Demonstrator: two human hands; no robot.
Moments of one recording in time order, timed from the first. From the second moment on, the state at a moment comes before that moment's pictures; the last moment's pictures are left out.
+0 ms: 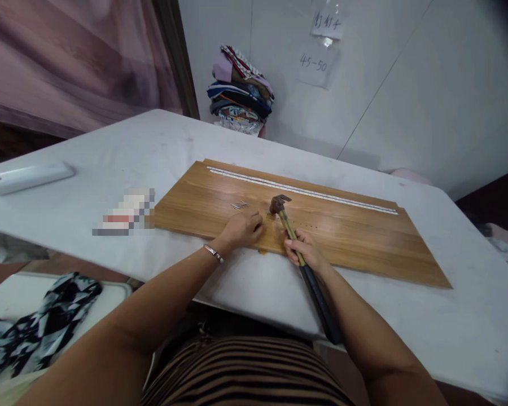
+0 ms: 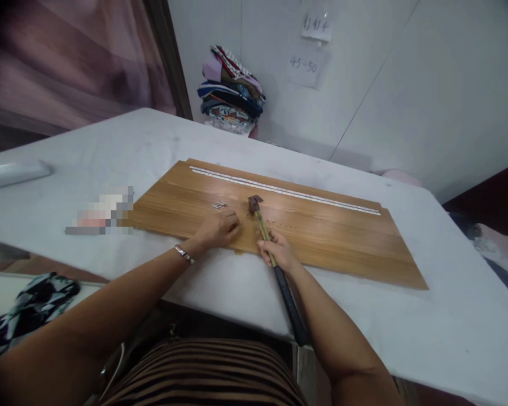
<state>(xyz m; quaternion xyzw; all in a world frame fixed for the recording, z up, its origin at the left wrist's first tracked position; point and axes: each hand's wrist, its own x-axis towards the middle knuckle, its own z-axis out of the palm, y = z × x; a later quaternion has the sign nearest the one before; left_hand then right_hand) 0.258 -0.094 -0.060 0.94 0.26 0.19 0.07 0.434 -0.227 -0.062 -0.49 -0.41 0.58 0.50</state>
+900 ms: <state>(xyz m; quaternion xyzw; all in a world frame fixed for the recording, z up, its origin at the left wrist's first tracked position) 0.259 -0.092 -0.062 0.95 0.24 0.21 0.07 0.434 -0.224 -0.065 -0.48 -0.40 0.58 0.51</state>
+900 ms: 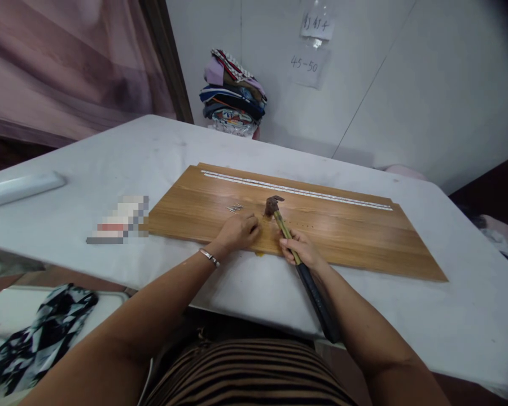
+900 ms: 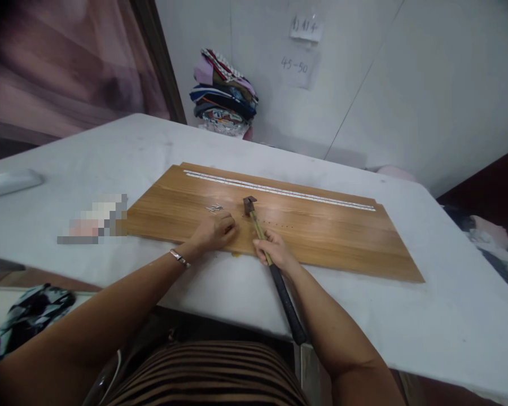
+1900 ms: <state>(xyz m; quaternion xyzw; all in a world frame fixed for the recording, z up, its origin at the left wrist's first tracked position) 0.259 -0.093 -0.061 0.95 0.25 0.20 0.06 0.433 -0.230 -0.063 -0.49 -0.42 0.57 0.51</state>
